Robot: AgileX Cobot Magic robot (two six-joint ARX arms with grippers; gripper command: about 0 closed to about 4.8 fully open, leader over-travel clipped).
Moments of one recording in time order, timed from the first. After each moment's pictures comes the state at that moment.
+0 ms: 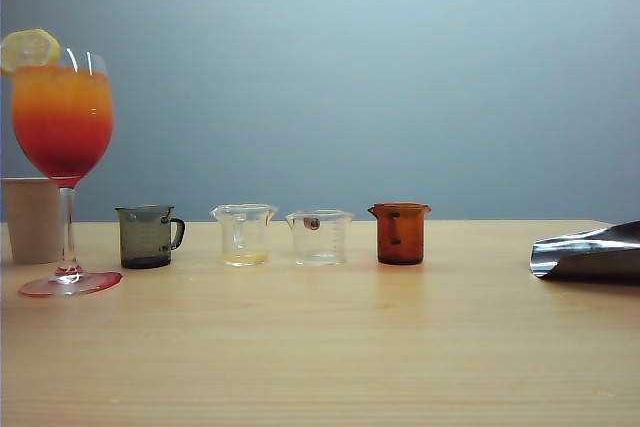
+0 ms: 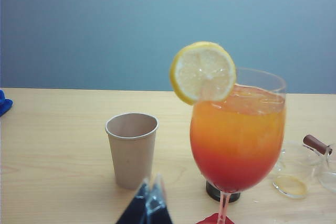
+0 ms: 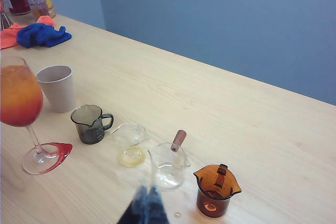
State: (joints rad) left arm -0.02 0.00 0.01 0.13 0.04 0.00; right arm 0.61 0.83 0.77 -0.09 0.00 -0.03
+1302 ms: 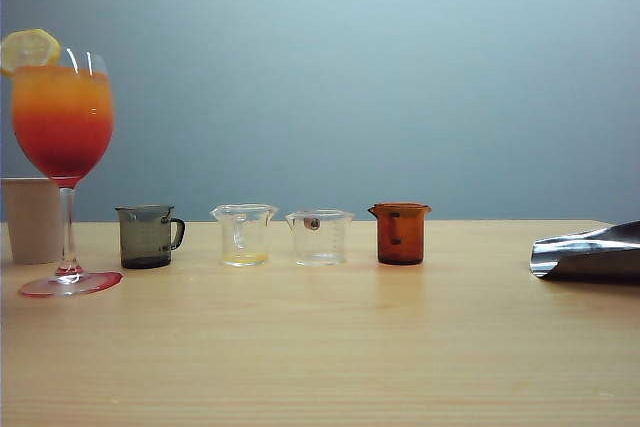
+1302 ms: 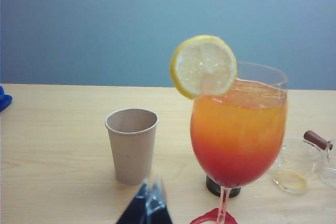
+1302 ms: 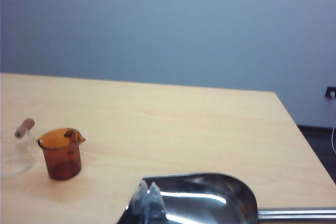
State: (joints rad) left arm -0.02 0.00 0.01 0.12 0.04 0.00; right arm 0.13 0.00 0.11 -0.02 0.01 -0.03
